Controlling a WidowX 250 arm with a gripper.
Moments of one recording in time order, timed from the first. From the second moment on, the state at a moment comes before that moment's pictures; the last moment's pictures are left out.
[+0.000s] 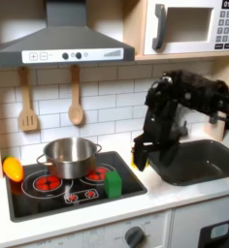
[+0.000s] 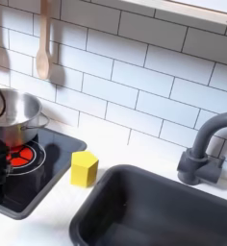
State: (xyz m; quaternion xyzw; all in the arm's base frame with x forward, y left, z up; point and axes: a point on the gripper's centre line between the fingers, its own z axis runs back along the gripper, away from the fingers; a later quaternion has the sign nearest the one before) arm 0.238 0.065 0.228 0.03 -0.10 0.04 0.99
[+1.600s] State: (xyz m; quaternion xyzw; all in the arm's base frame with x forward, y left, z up) arm 0.292 0.119 0.197 0.04 -0.10 0.04 0.99
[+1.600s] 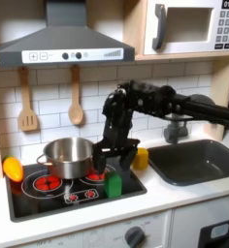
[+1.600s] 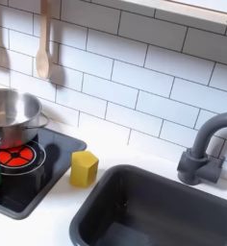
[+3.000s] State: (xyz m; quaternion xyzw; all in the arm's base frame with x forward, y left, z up) arm 0.308 0.100 0.172 0.03 -0.09 0.03 1.00
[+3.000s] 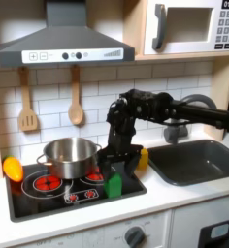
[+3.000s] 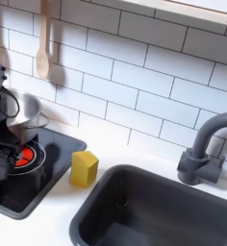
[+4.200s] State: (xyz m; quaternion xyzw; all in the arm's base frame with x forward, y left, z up) arm 0.312 0.096 0.138 0.03 -0.05 0.02 1.00
